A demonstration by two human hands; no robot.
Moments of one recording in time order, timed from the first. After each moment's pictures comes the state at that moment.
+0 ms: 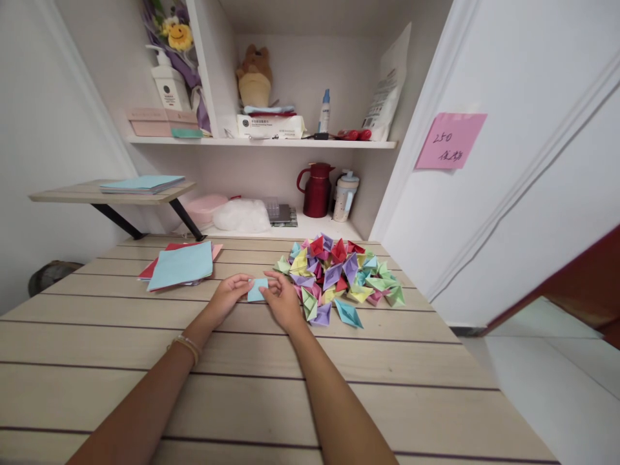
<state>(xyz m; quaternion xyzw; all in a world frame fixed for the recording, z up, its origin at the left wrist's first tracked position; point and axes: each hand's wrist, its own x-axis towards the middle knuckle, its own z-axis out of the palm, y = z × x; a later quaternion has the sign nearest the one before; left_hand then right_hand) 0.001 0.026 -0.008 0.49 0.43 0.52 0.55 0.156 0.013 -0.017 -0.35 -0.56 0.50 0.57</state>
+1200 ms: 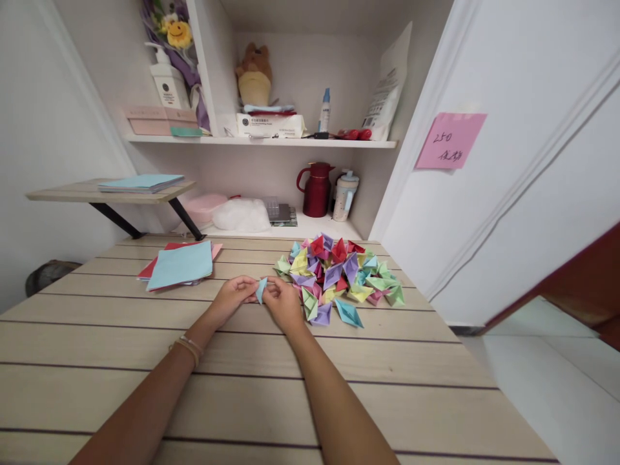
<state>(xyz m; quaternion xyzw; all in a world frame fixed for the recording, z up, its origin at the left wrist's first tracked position) 0.009 0.024 -0.010 0.47 0.45 0.50 0.57 0.157 0.010 -0.016 -0.41 -0.62 0.38 0.54</state>
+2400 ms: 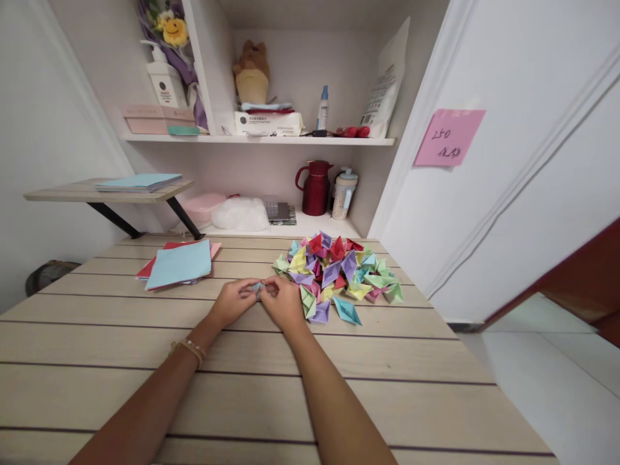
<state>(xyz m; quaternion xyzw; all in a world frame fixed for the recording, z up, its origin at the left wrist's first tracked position) 0.011 0.017 -0.016 0.71 0.45 0.46 0.28 0.161 0.011 -0.014 -0.46 -0.67 0.26 0.52</state>
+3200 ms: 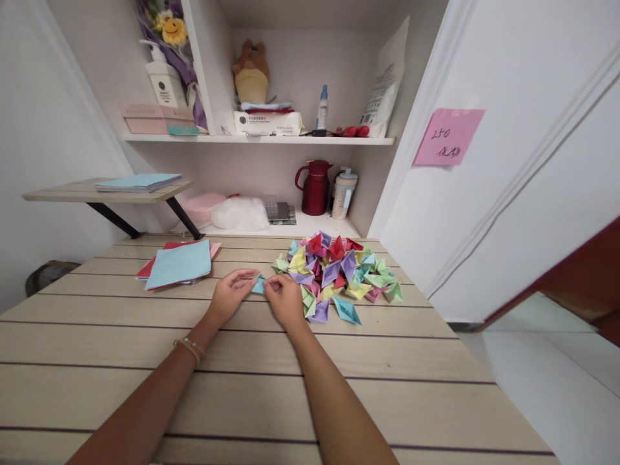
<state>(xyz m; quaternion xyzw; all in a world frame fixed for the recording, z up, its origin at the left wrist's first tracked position) 0.013 0.016 -0.004 0.56 0.42 0.56 0.43 0.165 0.013 -0.013 -0.47 -0.66 0.25 0.53</state>
